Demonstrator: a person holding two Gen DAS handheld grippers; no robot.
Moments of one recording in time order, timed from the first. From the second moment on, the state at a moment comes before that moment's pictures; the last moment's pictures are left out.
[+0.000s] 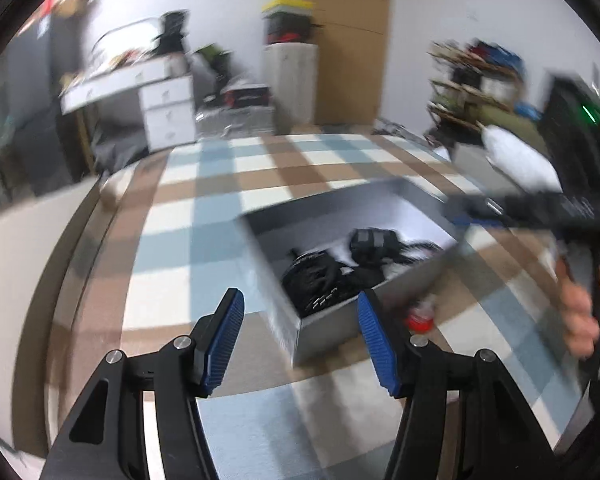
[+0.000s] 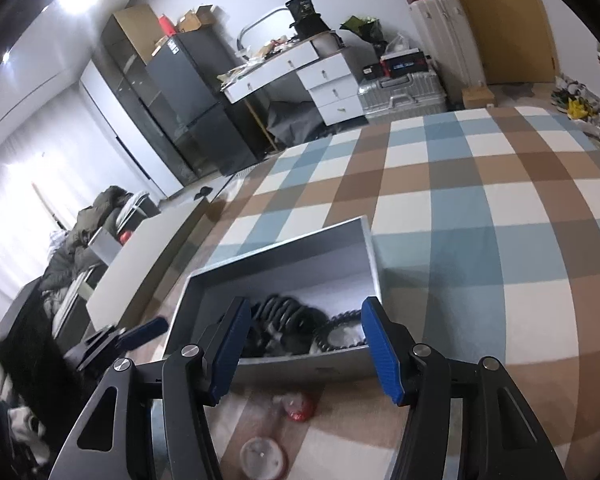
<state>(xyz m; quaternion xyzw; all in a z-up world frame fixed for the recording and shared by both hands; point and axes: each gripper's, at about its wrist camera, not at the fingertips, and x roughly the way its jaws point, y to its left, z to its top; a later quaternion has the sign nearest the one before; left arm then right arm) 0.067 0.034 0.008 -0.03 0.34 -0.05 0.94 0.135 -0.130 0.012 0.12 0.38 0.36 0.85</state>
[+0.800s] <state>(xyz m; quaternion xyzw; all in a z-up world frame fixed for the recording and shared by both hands) 0.038 -0.006 0.009 -0.04 0.35 -0.13 0.93 0.073 -0.138 0.006 0.05 0.38 0.35 0.85</state>
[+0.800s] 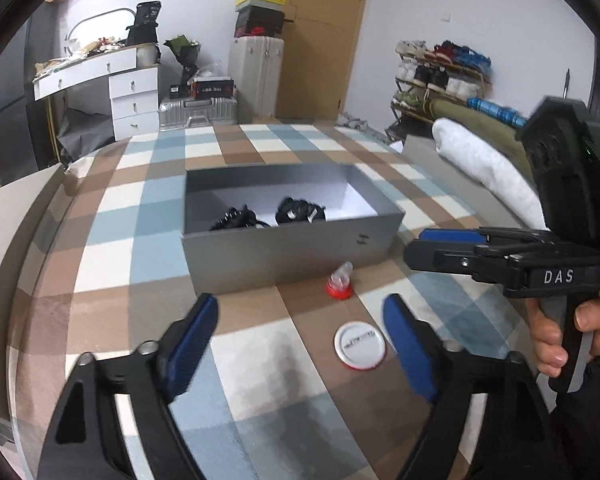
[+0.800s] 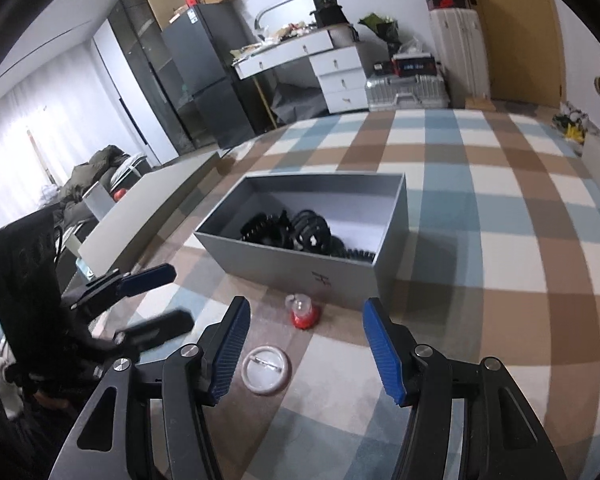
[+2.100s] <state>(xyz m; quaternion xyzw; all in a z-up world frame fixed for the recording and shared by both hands) 0.035 -0.067 -0.023 0.08 0.42 -0.20 0.88 0.086 -0.144 -0.019 0.05 0.43 0.32 0.84</state>
